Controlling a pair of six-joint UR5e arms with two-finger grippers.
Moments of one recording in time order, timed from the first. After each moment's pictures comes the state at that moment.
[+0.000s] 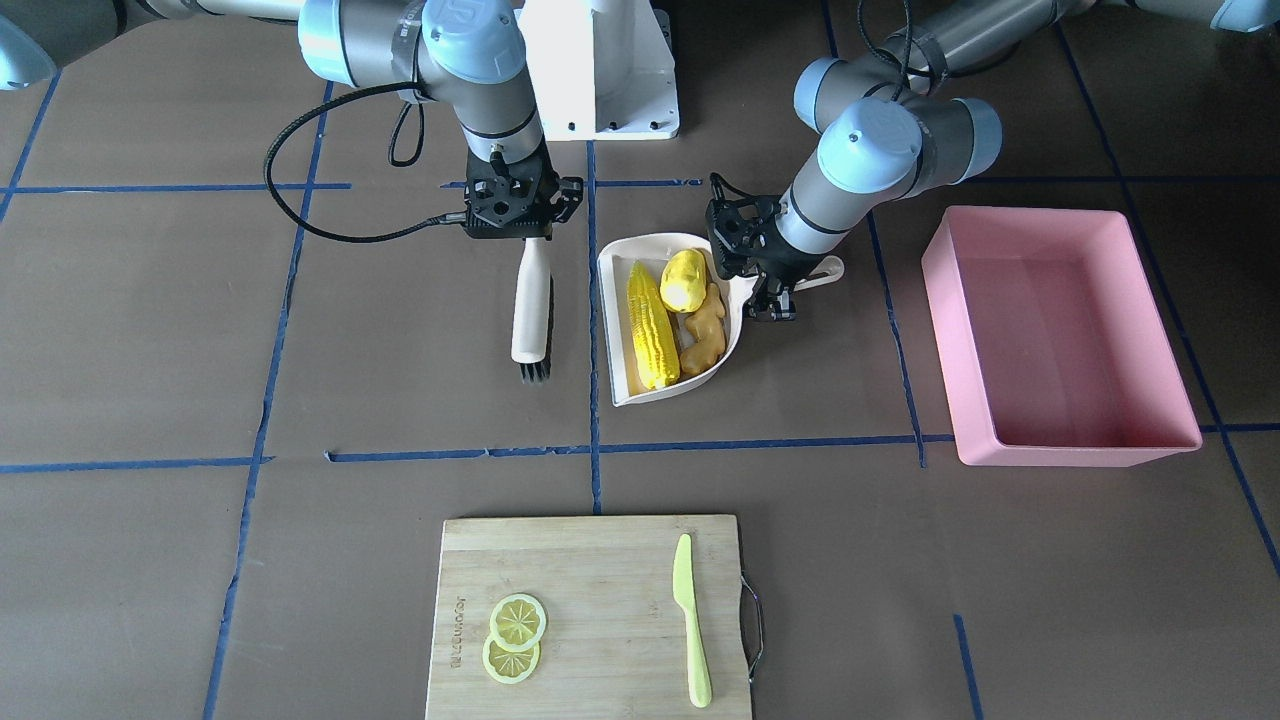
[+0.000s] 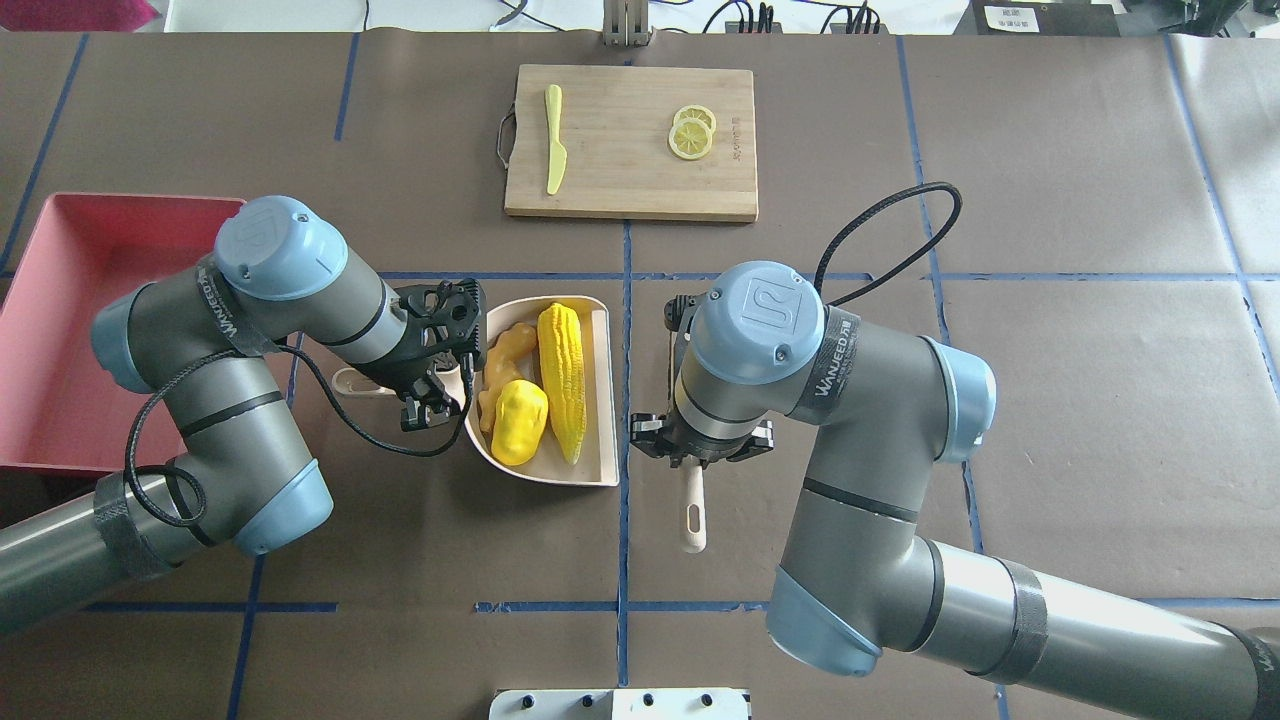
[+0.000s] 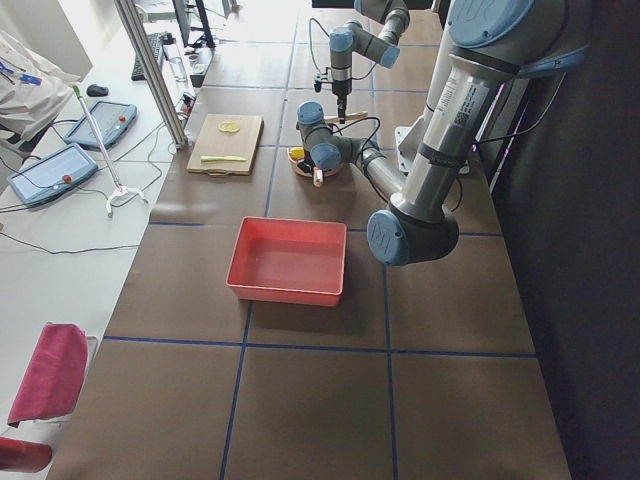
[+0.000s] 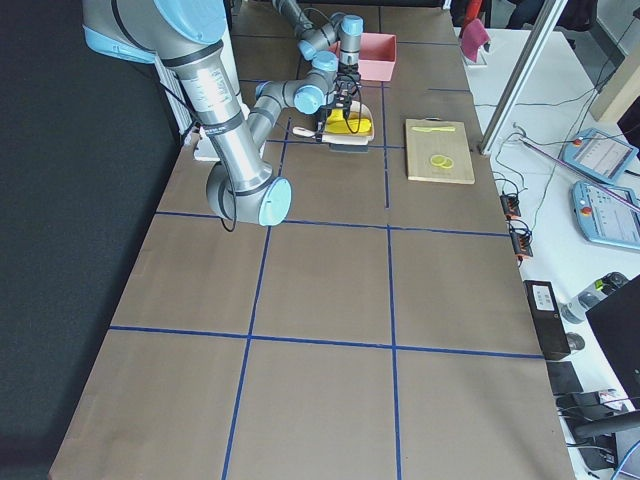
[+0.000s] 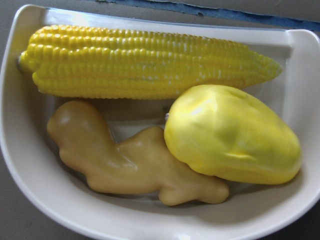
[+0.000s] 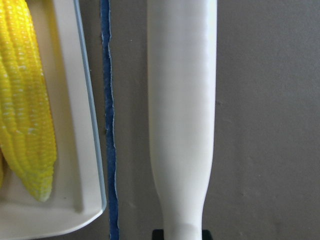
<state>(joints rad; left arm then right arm) -0.62 -2.03 -1.66 -1.90 -2.11 0.26 0.45 -0.95 1.80 -1.67 1.95 1.28</state>
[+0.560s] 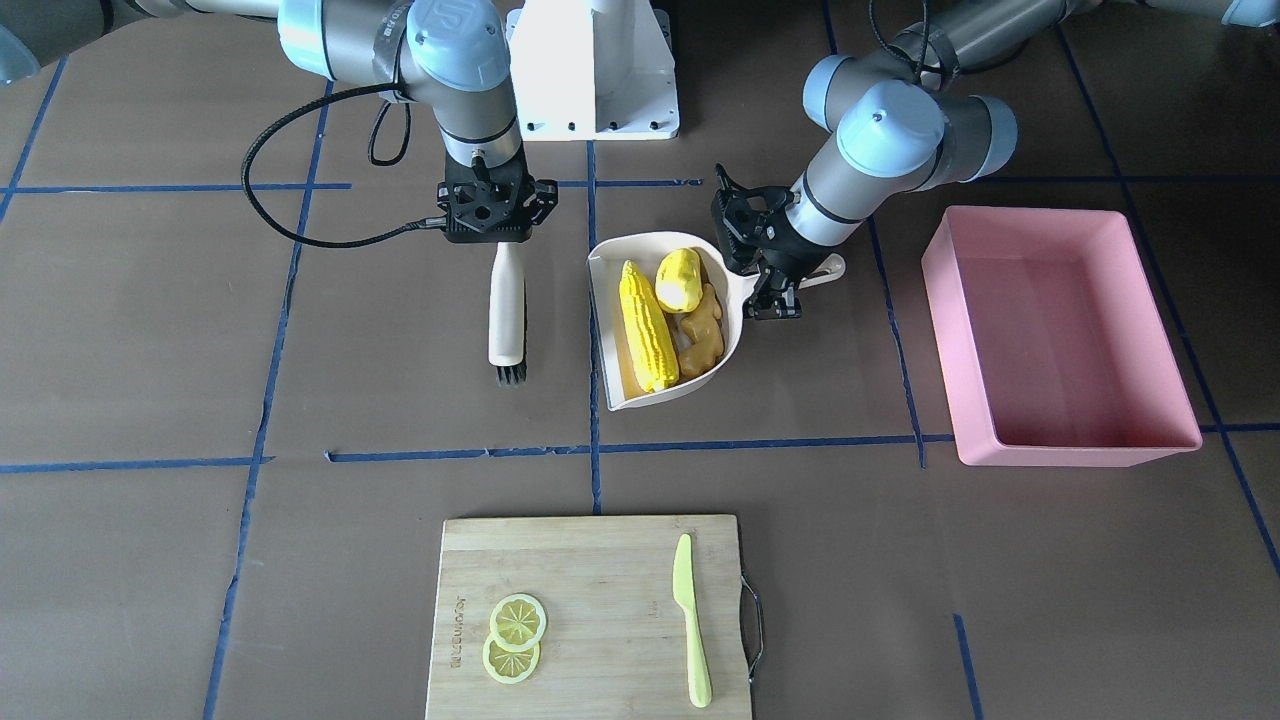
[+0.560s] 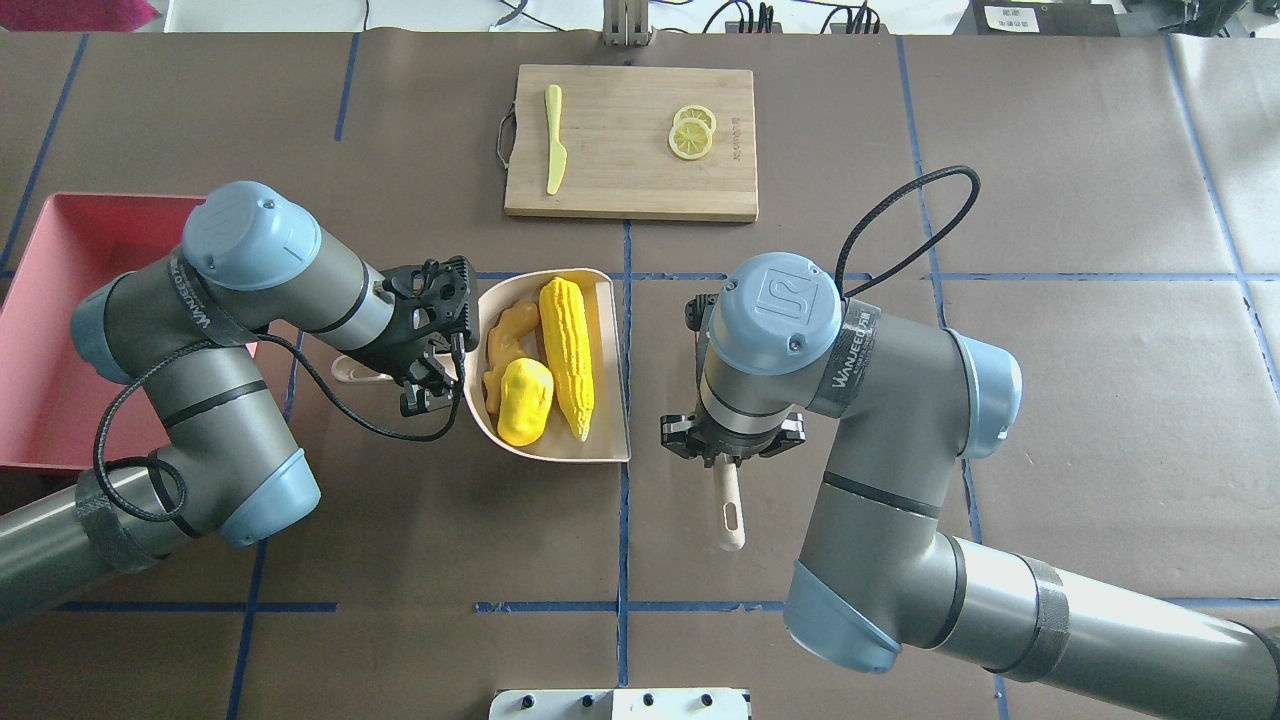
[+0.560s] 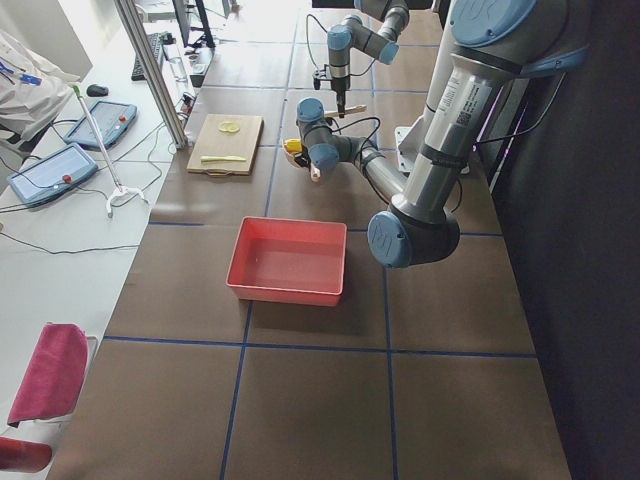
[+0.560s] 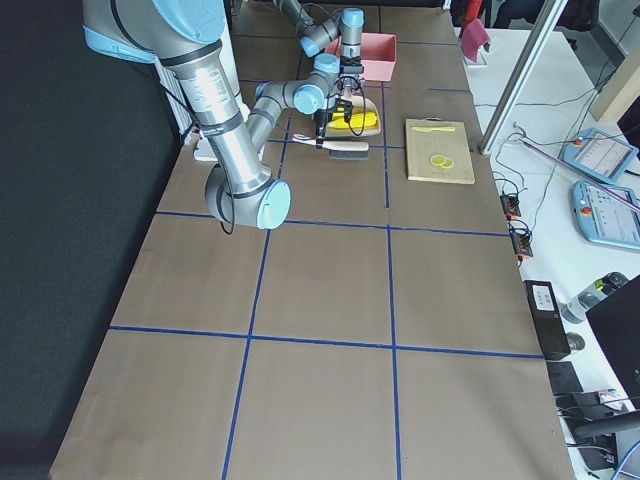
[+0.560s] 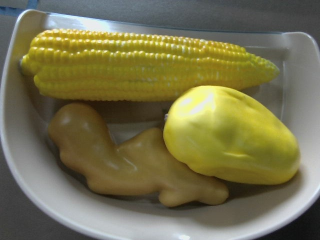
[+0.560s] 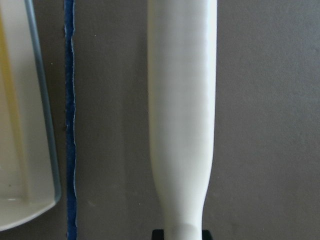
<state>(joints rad) -0.66 -2.01 -1.70 -1.98 -2.11 0.22 0.46 -0.97 1.83 -1.74 1.95 1.21</state>
